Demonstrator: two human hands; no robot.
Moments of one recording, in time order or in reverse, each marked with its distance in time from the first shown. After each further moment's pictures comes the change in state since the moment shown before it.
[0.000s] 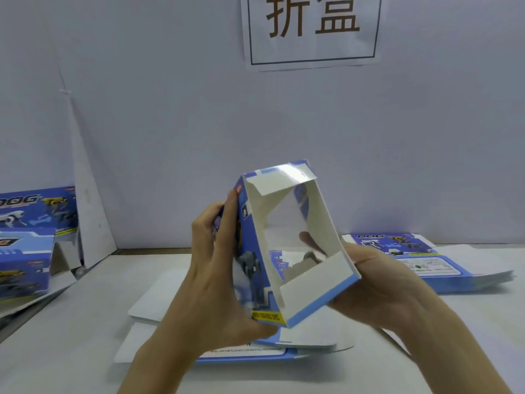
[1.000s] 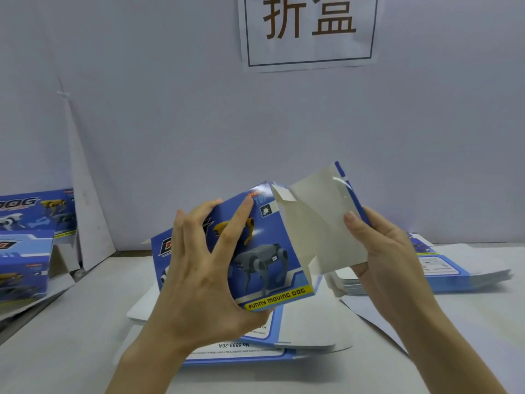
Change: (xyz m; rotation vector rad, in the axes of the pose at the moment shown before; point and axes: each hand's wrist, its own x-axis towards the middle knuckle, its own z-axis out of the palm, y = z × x) left_hand -0.011 -0.017 -0.005 0.415 0.034 0.047; right_hand 0.000 -0.005 -0.007 -0.344 0.182 -0.643
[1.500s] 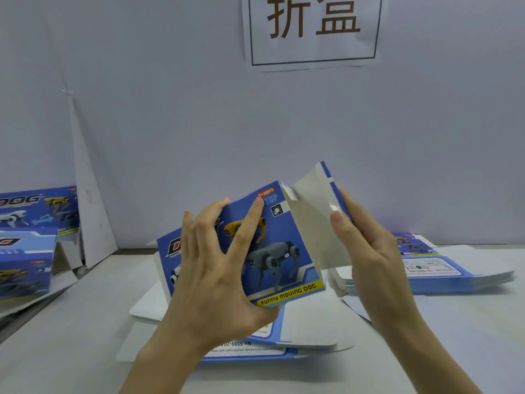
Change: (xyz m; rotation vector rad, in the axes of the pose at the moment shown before) left_hand 0.002 0.008 0.010 0.089 0.045 0.010; right_hand -0.011 0.004 0.022 -0.223 -0.023 -0.293
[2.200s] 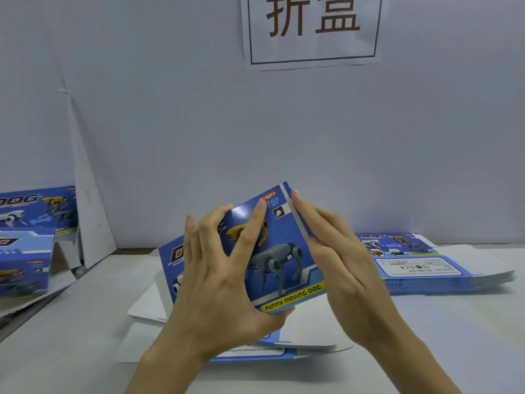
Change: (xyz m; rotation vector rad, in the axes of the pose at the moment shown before) left_hand -0.003 0.006 0.003 0.006 -0.030 -0.037; right_hand -0.010 0.003 0.010 -0.304 -0.242 -0.136
